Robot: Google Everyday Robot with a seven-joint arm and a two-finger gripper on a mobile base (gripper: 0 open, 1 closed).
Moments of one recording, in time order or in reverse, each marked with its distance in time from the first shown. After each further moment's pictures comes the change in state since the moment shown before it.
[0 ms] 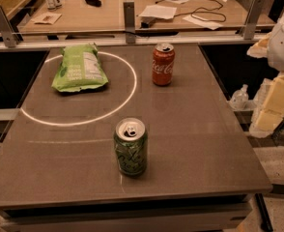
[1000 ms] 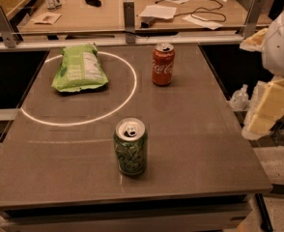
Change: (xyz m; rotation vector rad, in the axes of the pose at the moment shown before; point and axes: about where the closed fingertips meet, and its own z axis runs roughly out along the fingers) arm -0.021 0.008 -0.008 0.089 -0.042 -0.081
